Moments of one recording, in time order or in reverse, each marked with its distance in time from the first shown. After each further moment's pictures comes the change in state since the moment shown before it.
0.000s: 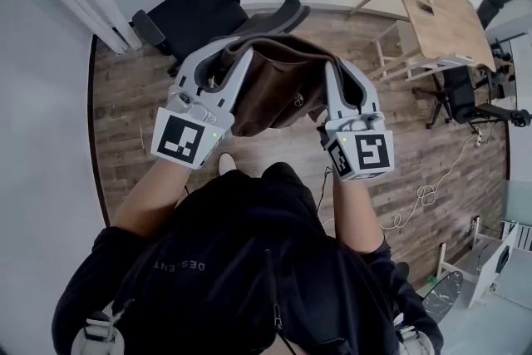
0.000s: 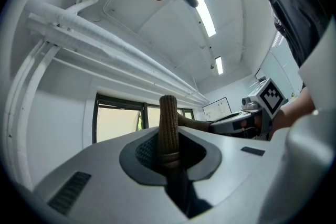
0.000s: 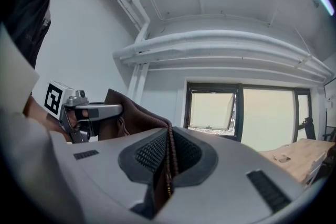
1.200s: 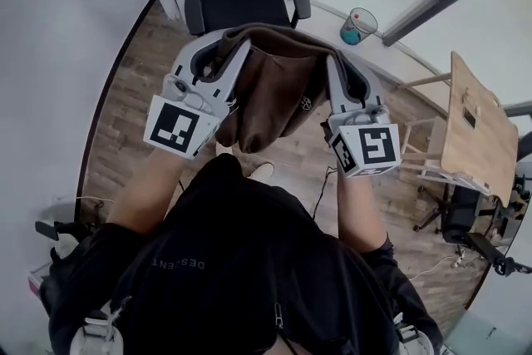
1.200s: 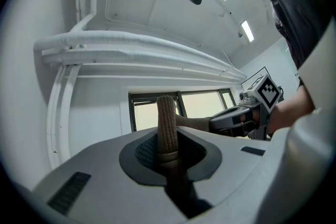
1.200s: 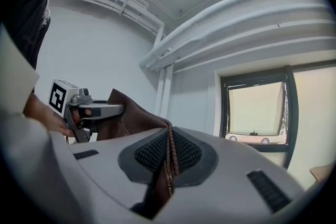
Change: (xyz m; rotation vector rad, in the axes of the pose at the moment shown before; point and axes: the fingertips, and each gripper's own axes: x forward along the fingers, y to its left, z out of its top) left arm 0.096 0.072 -0.020 0.133 0.126 0.444; right arm 0.167 -0.080 -0.007 0.001 -0.057 0.508
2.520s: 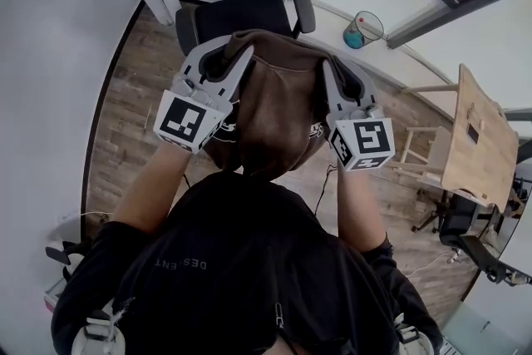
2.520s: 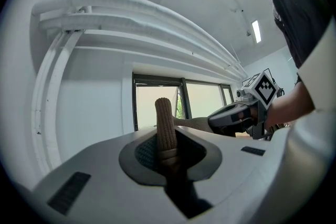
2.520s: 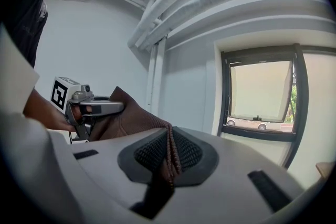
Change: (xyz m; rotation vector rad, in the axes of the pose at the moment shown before) left arm 0.120 0.116 -0.111 -0.085 0.090 -0.071; right arm 0.162 -0.070 -0.077 0.045 0.187 -0.011
